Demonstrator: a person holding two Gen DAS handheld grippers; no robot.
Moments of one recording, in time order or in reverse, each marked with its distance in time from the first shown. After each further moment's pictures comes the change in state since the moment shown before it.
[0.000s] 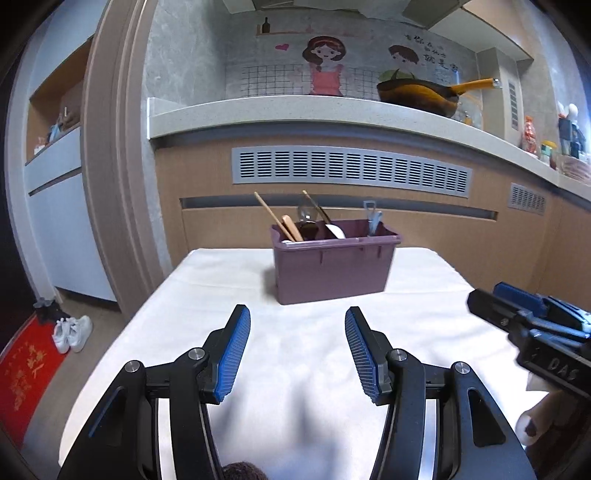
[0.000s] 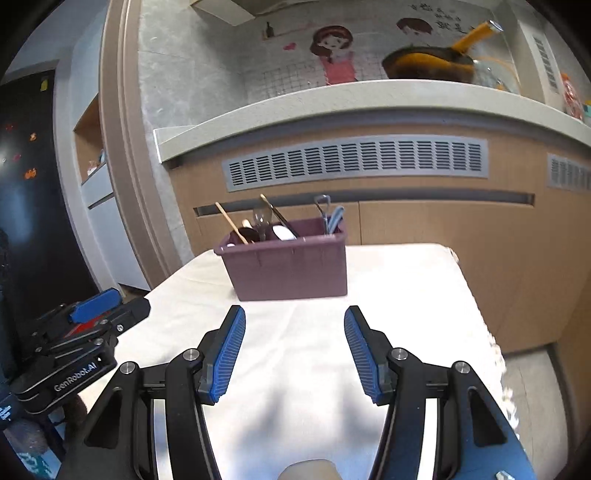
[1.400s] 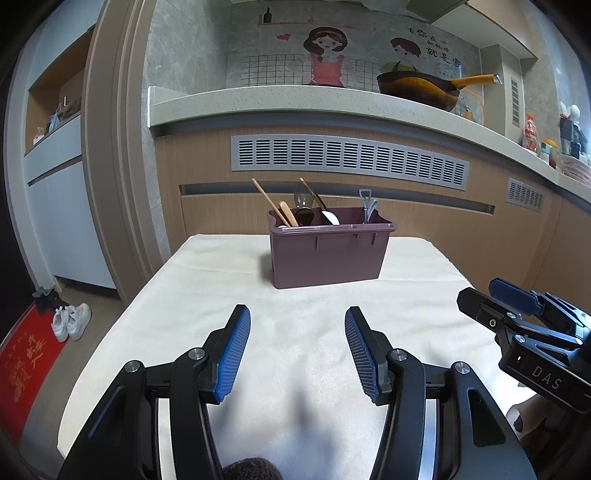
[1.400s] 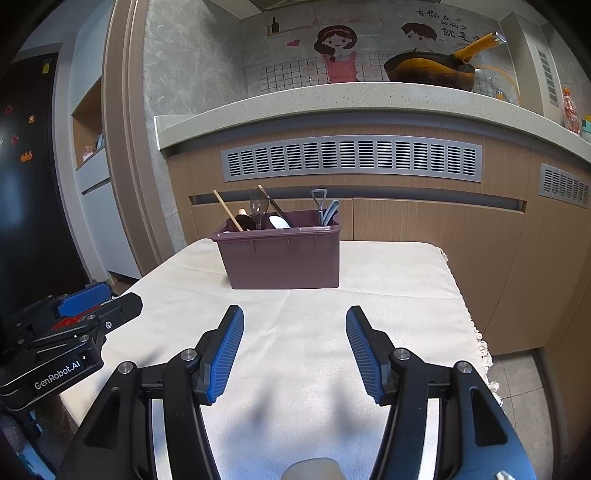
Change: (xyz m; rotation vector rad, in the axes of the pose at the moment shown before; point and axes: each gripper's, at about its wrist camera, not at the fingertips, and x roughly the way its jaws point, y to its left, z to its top) left arm -0.006 -0.002 0.000 -0.014 0.042 0.006; right arm -0.004 0.005 -0.002 -0.040 0.011 -0.028
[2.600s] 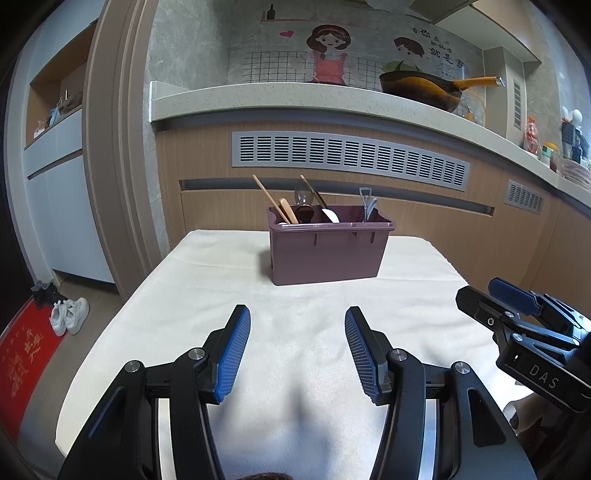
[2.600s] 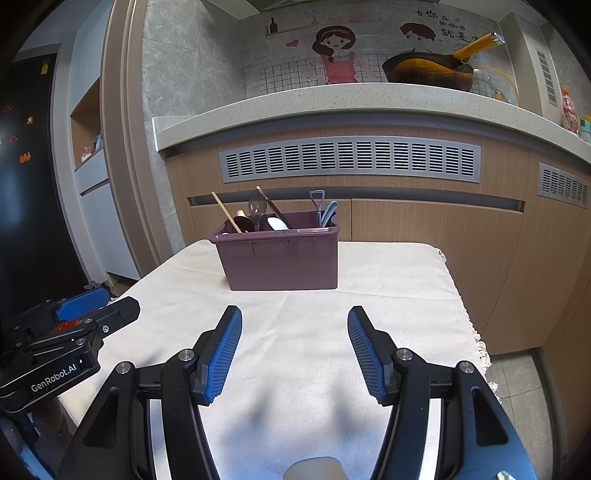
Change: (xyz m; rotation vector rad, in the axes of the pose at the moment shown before) left arm -0.001 0.001 -0.002 -0.015 0.016 -0.012; right arm -0.001 -0.002 0.000 0.000 -0.002 -0.001
